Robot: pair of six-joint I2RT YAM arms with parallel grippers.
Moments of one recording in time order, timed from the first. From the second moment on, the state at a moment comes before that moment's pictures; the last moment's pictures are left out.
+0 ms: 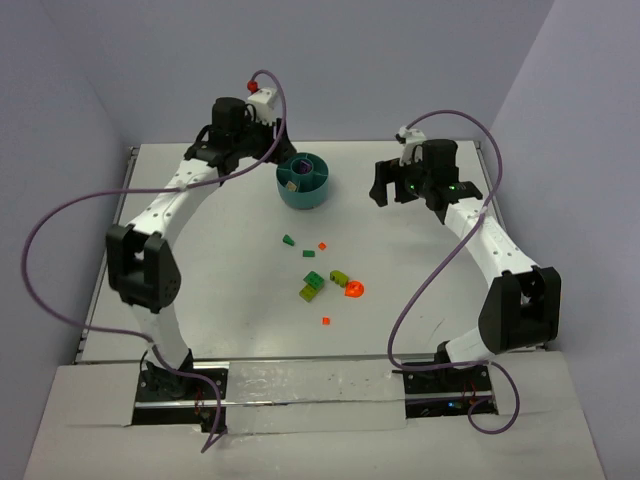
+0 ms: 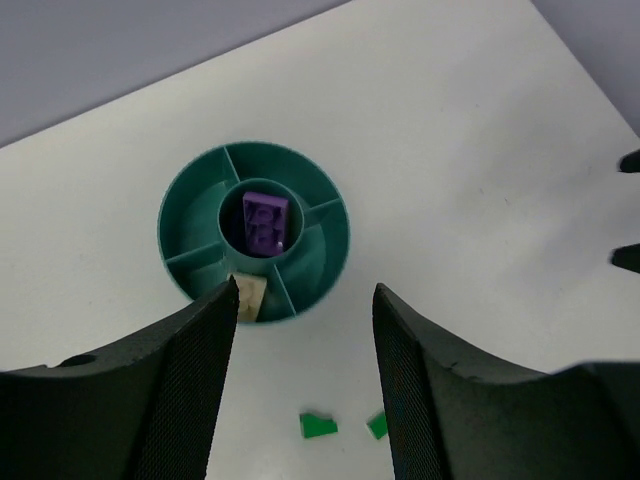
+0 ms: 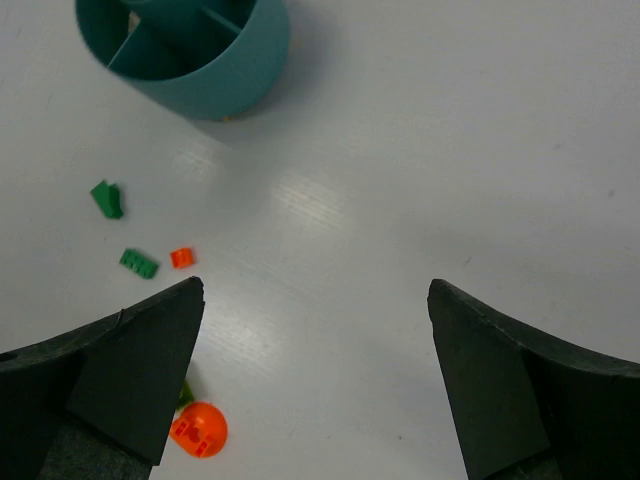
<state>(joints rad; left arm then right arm) -0.37 1.92 1.77 -0.28 0.34 -0.09 0.15 1.47 1.21 -0.33 -0.31 0.00</state>
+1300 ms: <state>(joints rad) -0.33 1.40 1.11 -0.43 0.48 0.06 0.65 1.80 1.26 -0.74 -0.22 -0.18</state>
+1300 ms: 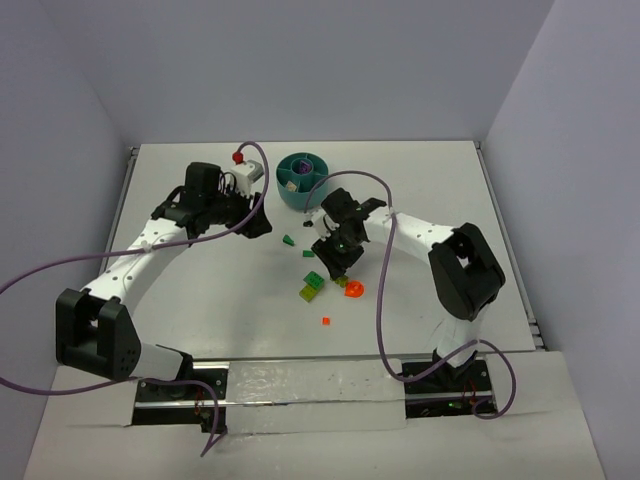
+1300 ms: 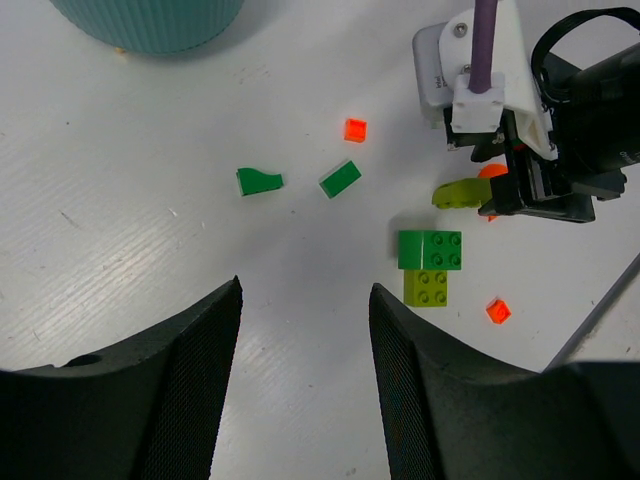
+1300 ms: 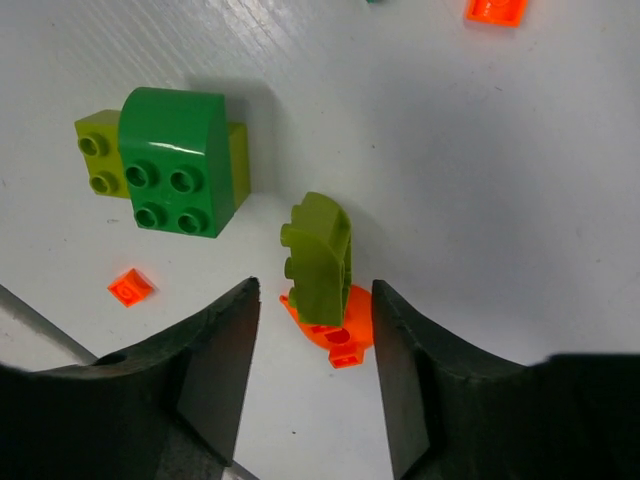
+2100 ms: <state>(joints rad) -0.33 1.42 1.10 -0.43 0.47 0.06 0.65 1.89 1.32 -0.81 -0.26 -0.20</state>
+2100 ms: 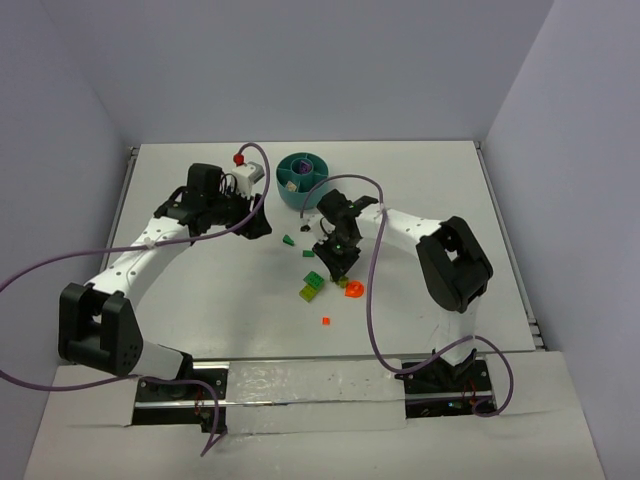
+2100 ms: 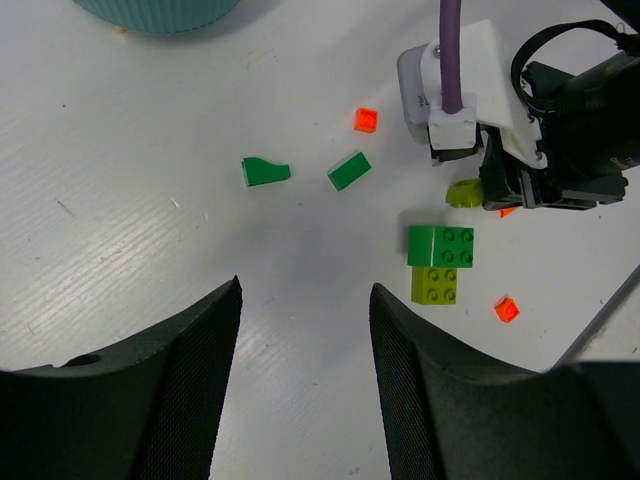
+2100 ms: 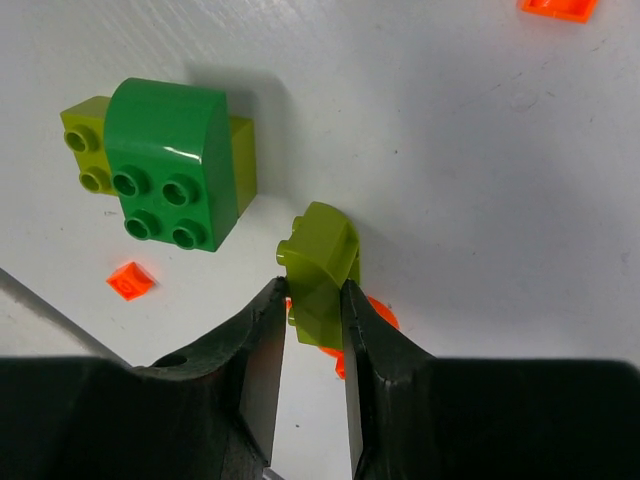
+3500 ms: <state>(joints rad) -0.17 1.47 1.19 -0.33 0.40 -0.26 0.35 2.03 1.84 -0.58 -0.26 1.06</state>
